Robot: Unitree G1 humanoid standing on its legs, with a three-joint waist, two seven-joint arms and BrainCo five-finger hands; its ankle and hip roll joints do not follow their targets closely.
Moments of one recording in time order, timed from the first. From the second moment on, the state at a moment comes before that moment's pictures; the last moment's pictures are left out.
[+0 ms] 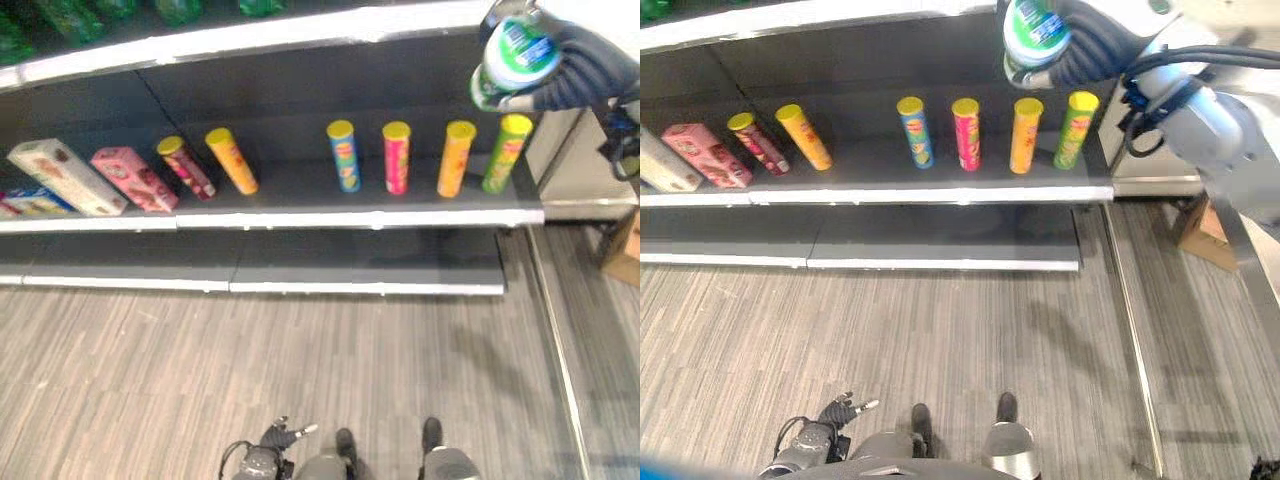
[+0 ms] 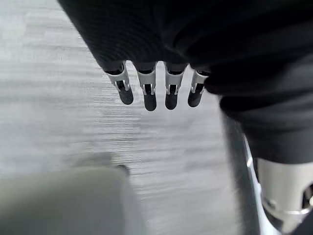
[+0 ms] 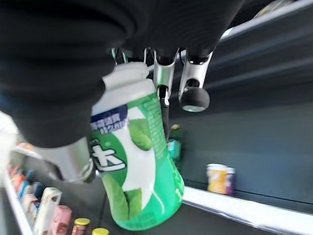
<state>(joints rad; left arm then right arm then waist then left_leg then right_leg) -0.05 0.19 -0.16 1.09 -0.14 -0.04 0.10 -1.29 -1.33 0.81 0.01 -0.20 -0.12 -0.12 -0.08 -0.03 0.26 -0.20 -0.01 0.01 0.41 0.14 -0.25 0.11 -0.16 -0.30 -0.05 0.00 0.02</state>
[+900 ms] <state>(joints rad) 0.00 0.27 -0.22 1.08 -0.14 -0.04 0.11 -1.35 -1.08 0.86 0.26 -0.15 -0.07 -0.11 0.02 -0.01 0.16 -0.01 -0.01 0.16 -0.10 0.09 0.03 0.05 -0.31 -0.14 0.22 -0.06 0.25</state>
